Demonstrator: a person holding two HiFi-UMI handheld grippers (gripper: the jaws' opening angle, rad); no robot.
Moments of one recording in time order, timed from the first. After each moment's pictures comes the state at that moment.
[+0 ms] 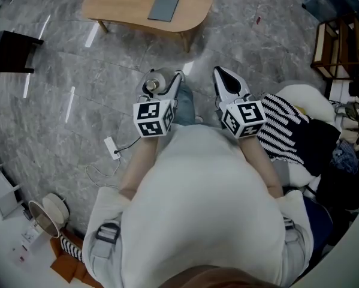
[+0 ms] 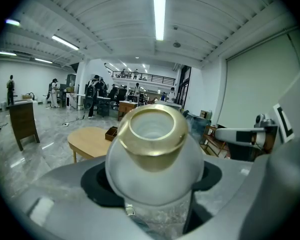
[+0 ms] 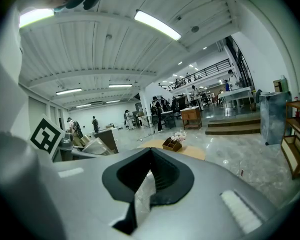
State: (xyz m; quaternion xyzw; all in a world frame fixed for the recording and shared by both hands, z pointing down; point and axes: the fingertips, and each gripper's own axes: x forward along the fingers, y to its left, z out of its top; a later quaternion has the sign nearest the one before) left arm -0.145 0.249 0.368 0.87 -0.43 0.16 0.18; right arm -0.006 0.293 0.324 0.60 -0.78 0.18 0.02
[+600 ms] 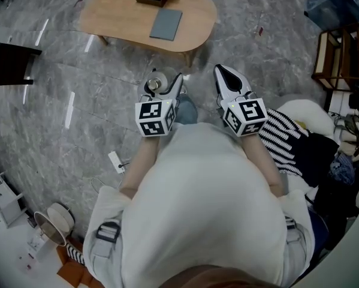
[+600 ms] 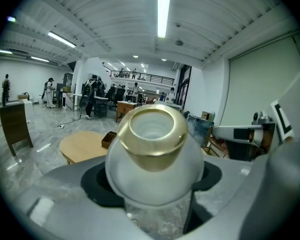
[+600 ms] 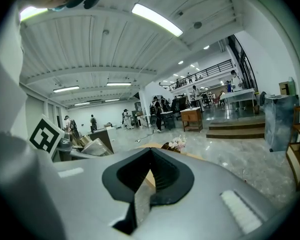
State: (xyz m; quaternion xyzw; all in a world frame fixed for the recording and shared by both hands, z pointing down) left arm -0.120 0.116 0.367 0.87 -0.42 0.16 0.18; right arm 0.016 0.157 0.318 0.60 -0.78 0.17 0.03
